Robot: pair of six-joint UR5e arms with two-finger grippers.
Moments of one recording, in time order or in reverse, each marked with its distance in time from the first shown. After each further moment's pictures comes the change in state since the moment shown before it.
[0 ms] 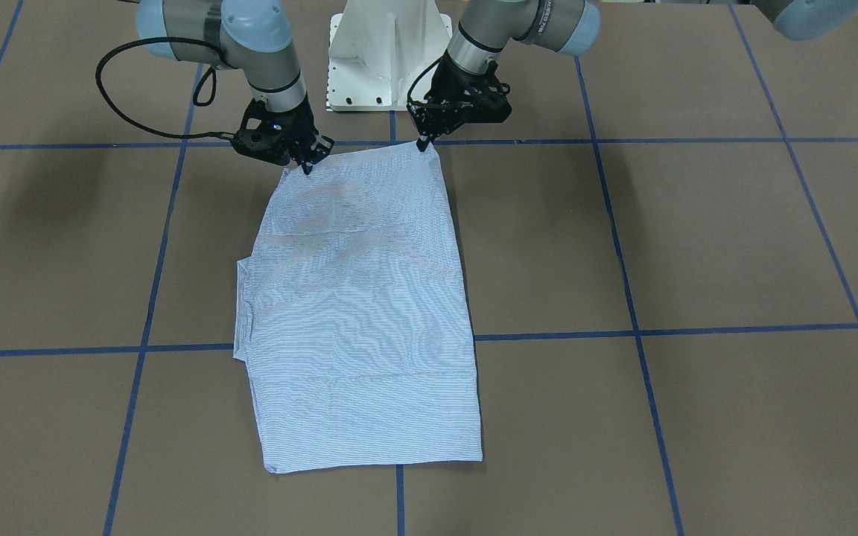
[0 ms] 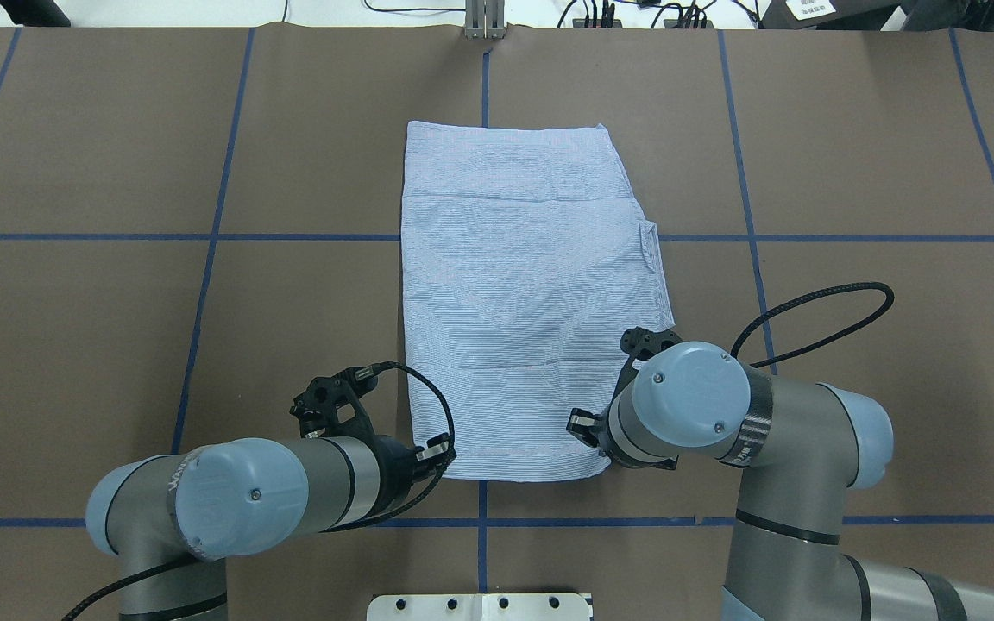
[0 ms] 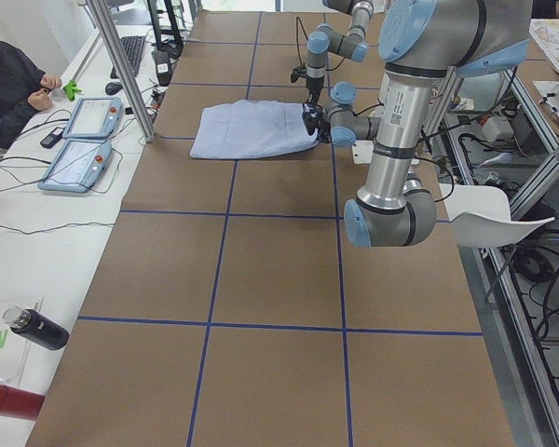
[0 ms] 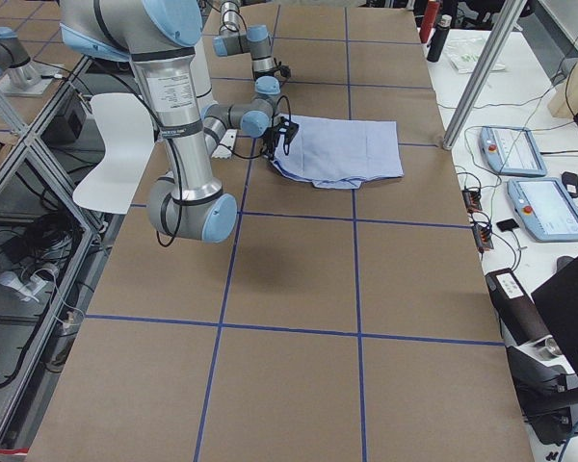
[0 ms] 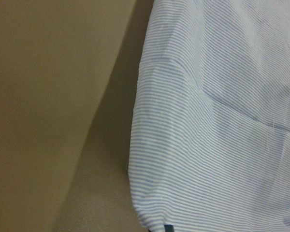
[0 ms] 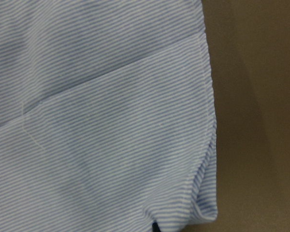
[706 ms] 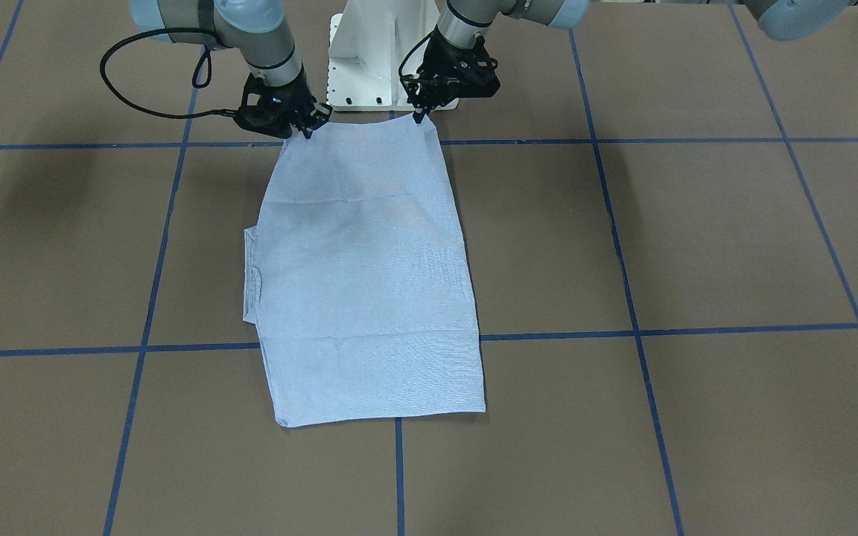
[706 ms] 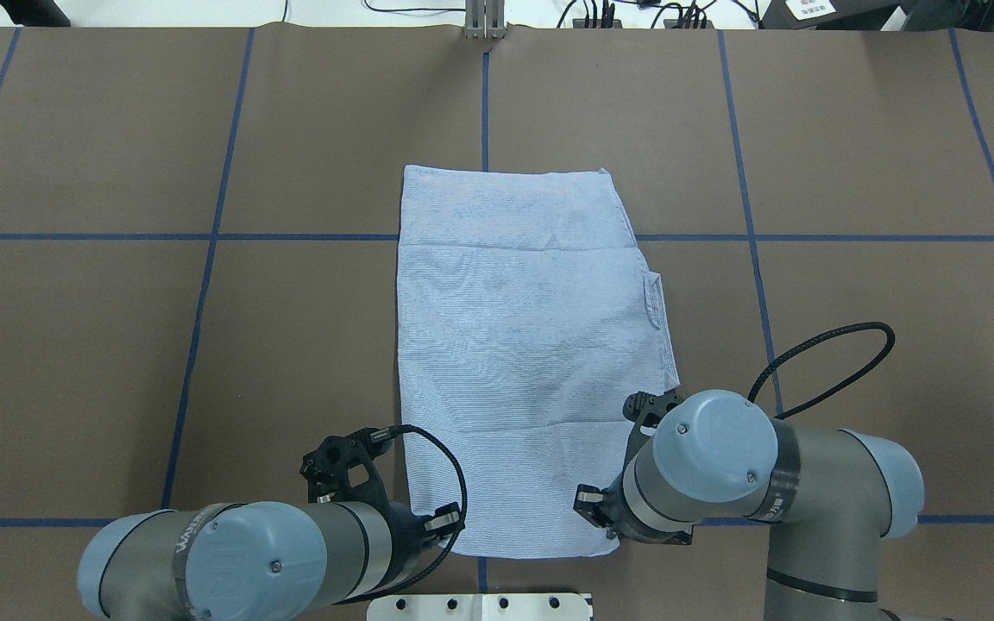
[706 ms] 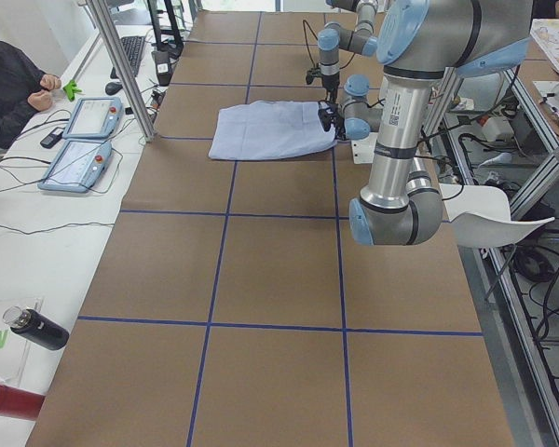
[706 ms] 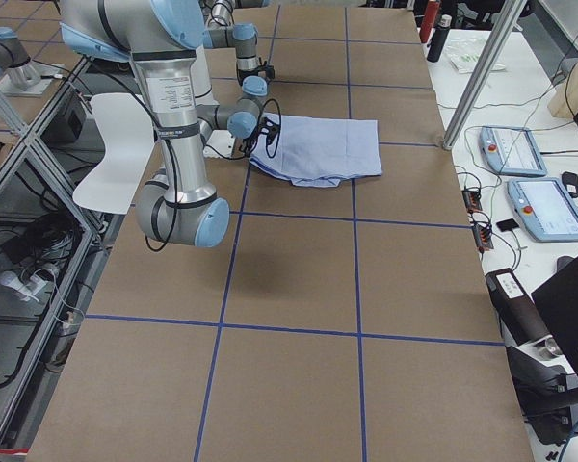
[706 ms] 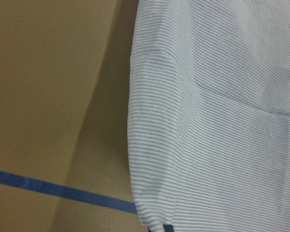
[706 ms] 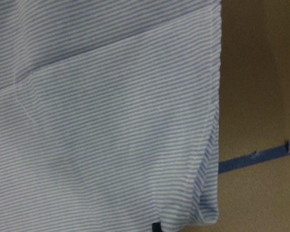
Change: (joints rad) left arm 0.103 -0.001 -0.068 0.133 -0.009 -0.013; right arm -0.090 -0.070 0.083 0.004 0.130 -0.003
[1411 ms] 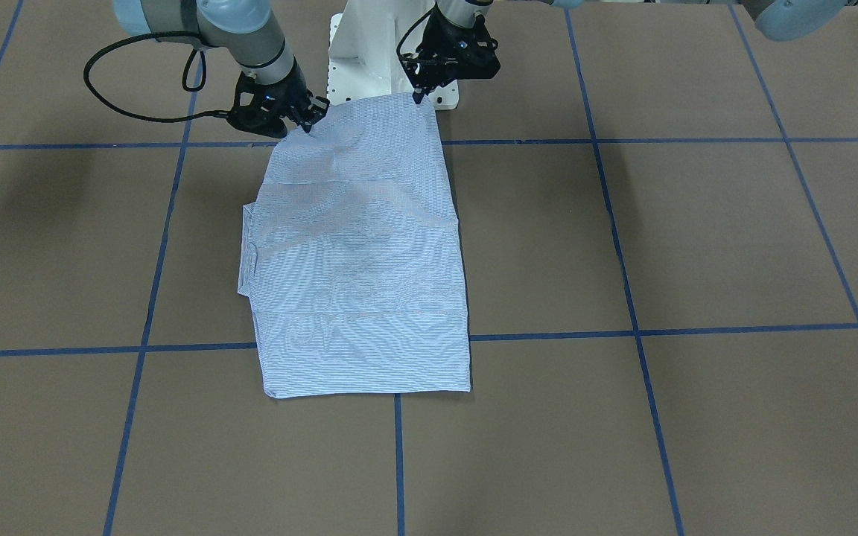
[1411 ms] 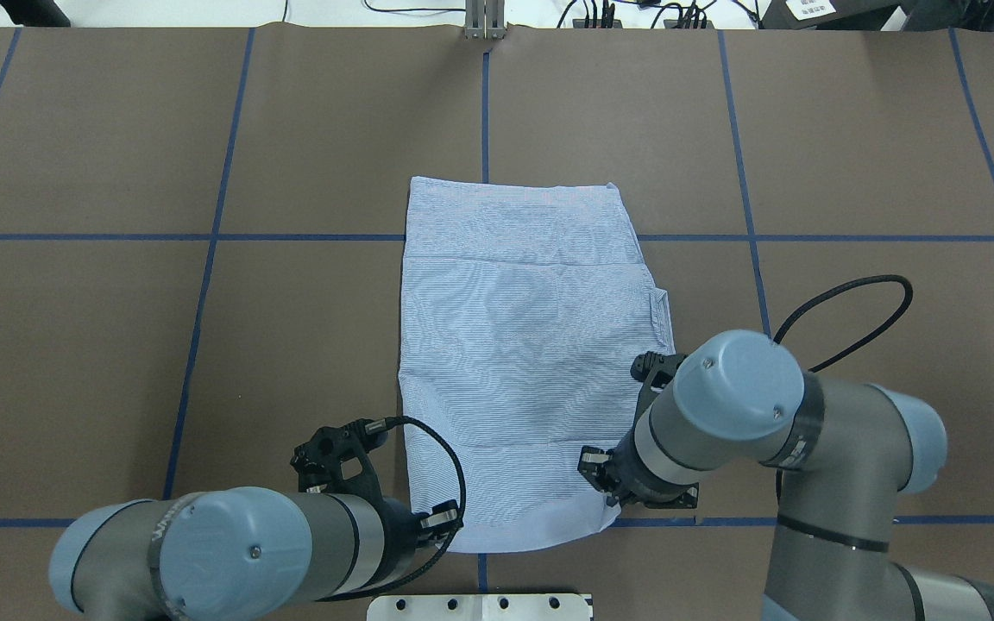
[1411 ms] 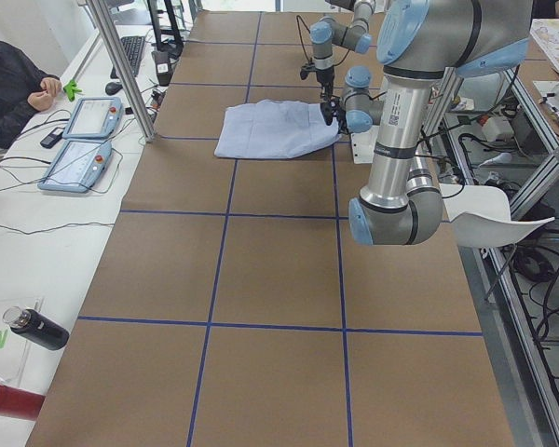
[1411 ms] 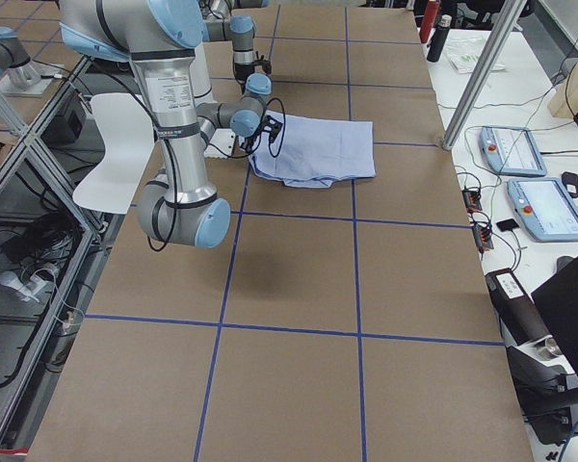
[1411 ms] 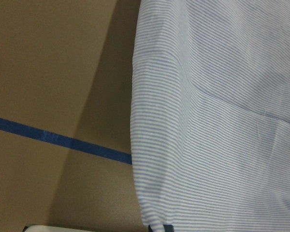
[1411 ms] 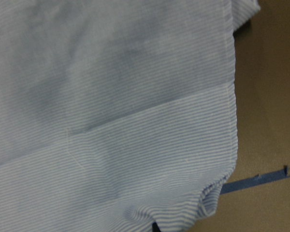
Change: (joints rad) left arm -0.047 -0.008 -0.061 0.051 -0.064 0.023; right arm 0.138 0.023 0.008 0.003 0.123 -0.049
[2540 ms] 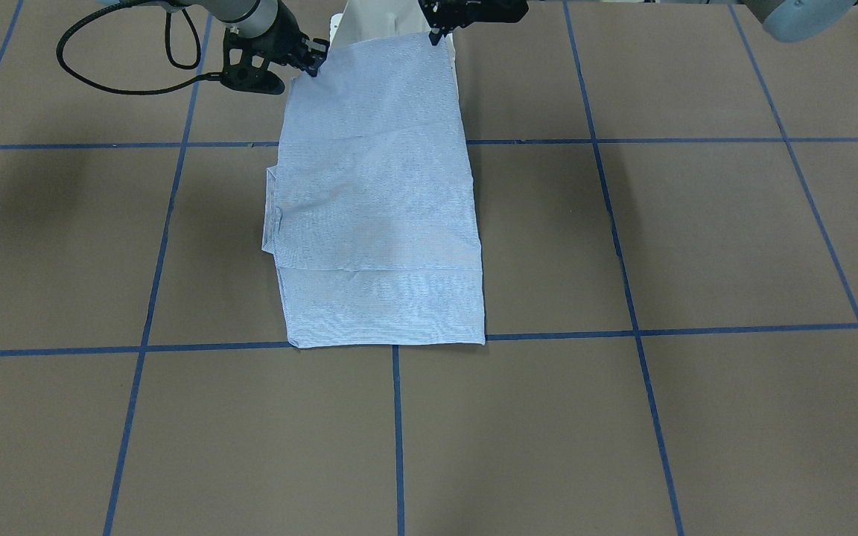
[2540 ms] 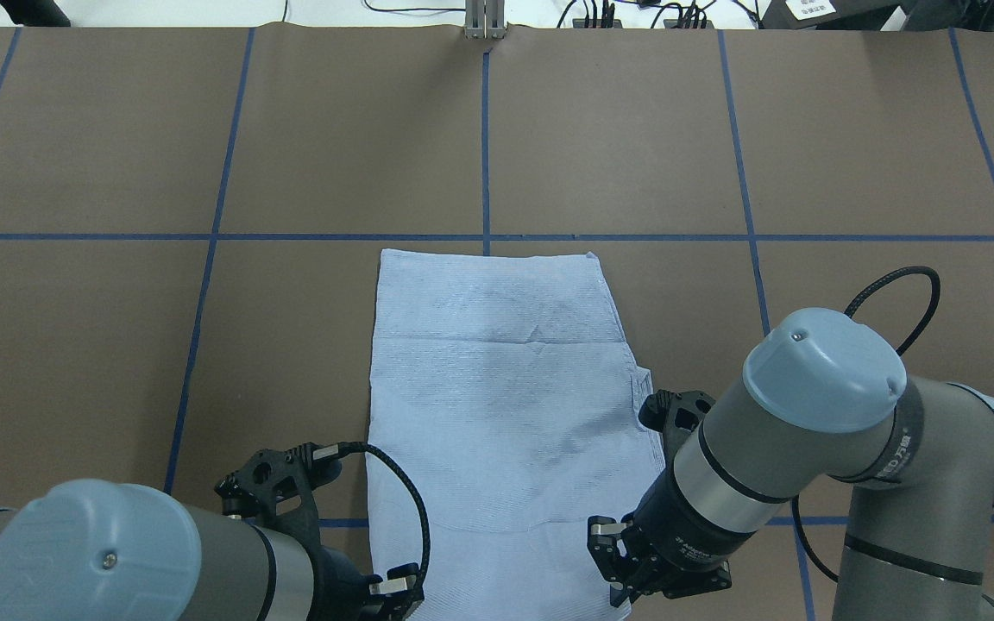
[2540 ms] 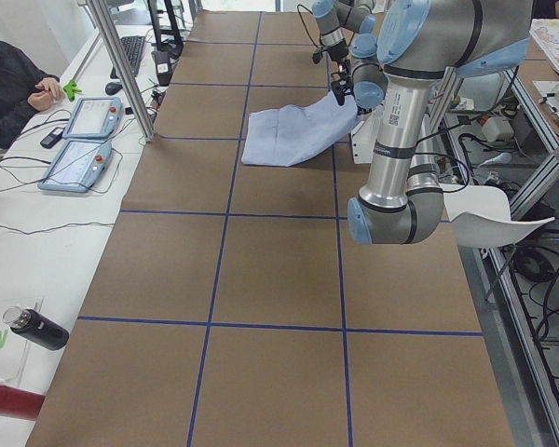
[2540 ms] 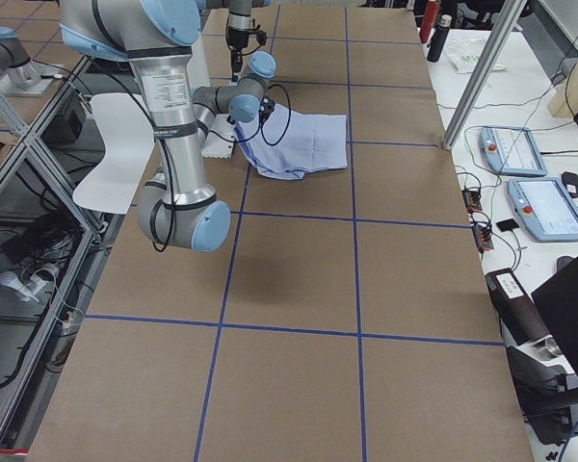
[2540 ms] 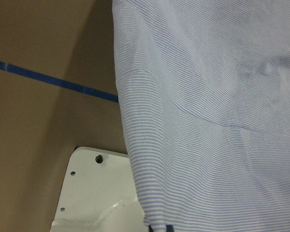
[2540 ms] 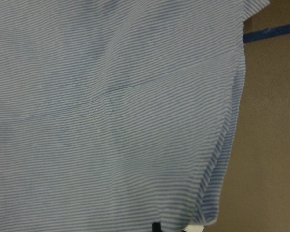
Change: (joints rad) left arm 0.030 -0.007 -0.279 0.308 -0.186 -0.001; right arm -0.034 -0.043 0.181 -0.012 0.284 -0.001
